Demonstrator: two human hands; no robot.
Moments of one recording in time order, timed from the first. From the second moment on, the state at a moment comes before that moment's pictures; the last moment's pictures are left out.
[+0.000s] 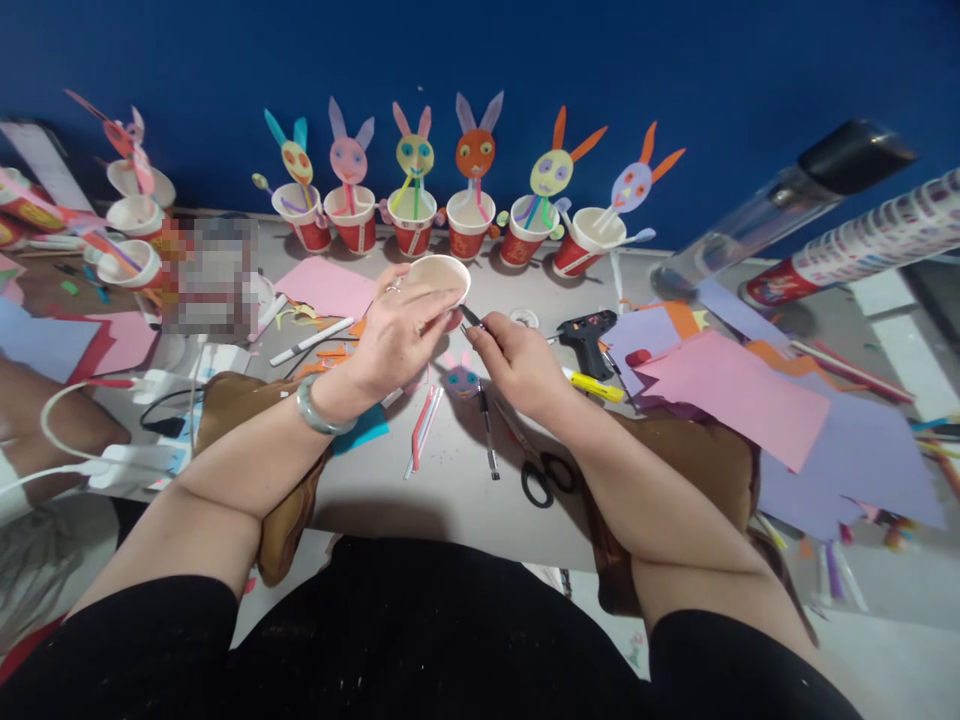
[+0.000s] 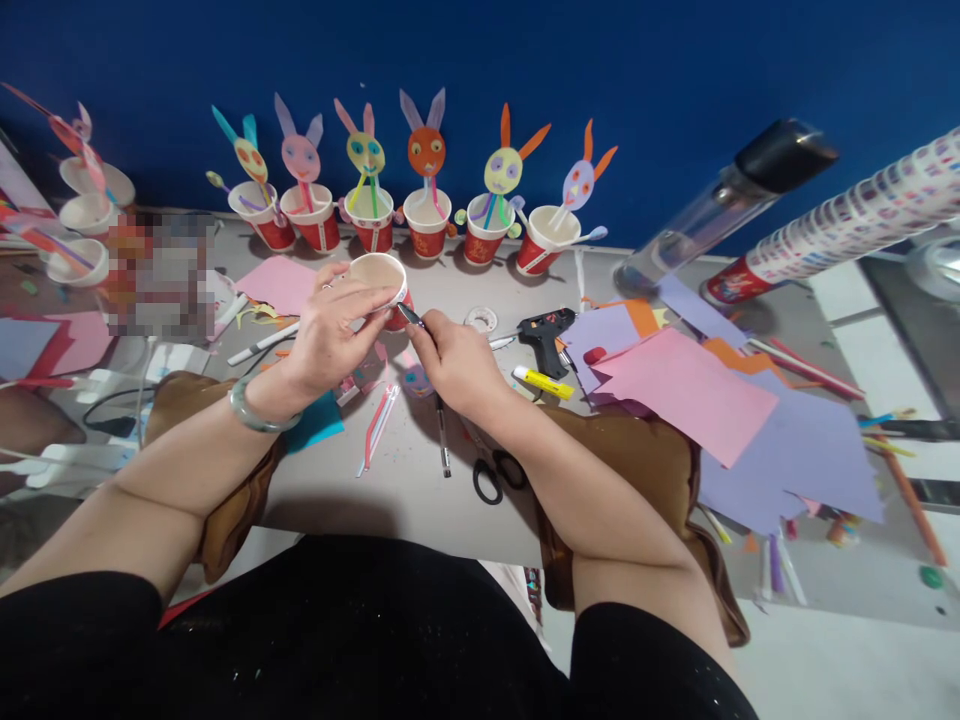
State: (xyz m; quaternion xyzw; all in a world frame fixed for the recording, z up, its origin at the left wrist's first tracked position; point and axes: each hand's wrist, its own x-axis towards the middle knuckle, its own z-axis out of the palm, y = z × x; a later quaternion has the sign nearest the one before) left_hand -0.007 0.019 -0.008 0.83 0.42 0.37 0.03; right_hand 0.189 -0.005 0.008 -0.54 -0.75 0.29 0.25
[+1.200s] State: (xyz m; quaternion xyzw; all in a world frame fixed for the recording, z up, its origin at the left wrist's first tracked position) left_hand -0.002 0.027 0.000 0.60 0.37 0.51 0.50; right_hand 0.195 -0.003 0.017 -0.47 -0.69 0.43 0.34
